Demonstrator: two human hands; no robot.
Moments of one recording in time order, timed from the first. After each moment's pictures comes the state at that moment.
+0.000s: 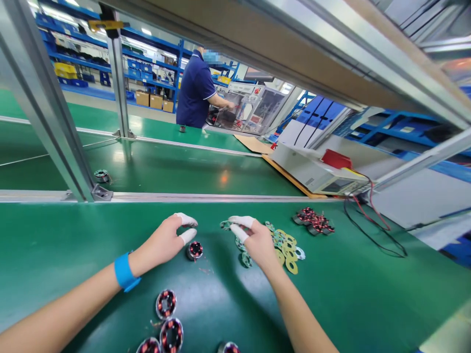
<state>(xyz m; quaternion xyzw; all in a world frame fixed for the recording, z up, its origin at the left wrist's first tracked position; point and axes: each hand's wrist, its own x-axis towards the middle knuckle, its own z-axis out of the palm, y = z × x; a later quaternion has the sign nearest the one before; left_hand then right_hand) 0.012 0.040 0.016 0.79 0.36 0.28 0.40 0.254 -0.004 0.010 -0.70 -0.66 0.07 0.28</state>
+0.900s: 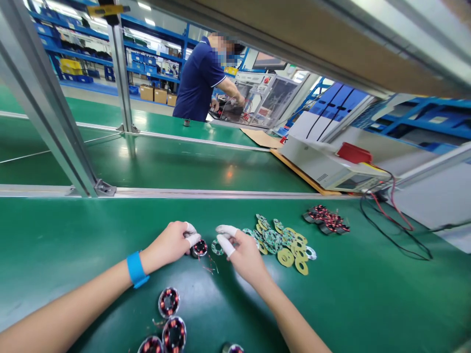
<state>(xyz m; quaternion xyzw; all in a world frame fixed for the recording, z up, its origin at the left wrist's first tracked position) 0.022 0.042 -0.012 0.76 0.41 0.19 0.47 0.207 -0.020 0.000 -0.67 -0.62 0.27 0.31</state>
